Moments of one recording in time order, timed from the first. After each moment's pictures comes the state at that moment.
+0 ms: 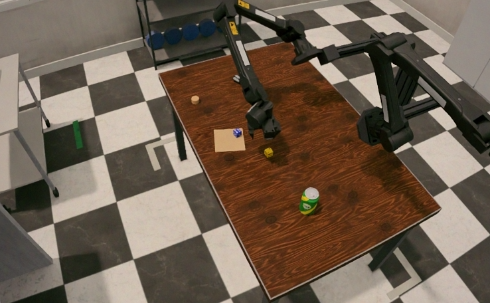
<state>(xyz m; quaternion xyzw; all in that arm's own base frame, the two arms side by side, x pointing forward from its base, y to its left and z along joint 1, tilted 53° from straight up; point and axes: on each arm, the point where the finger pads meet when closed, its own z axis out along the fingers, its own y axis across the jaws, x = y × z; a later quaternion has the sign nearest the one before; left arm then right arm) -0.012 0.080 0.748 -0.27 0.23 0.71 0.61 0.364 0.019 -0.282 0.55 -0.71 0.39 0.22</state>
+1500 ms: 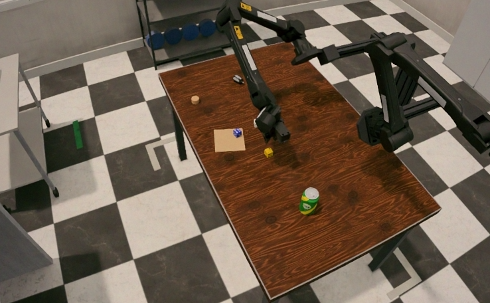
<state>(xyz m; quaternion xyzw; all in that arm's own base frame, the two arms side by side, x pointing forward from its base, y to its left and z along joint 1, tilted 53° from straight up) -0.012 0.080 0.748 -0.27 0.23 0.71 0.61 0.344 0.031 -0.309 0.65 -0.61 0.35 0.28</state>
